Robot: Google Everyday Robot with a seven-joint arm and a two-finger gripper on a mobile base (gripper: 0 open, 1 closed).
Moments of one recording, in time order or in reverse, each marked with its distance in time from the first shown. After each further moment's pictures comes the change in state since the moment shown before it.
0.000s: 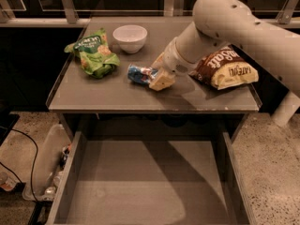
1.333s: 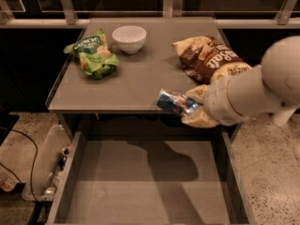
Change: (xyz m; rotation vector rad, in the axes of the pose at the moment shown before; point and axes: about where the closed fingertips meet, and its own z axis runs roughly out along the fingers) arm 0.062 0.123 -0.082 0.186 0.024 0.040
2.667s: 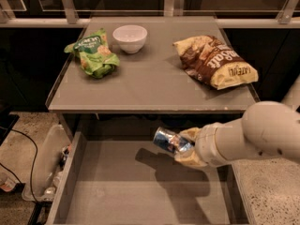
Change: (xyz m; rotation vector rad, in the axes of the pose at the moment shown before) arm 0.053 0.082 0.067 -0.084 -0.016 0.113
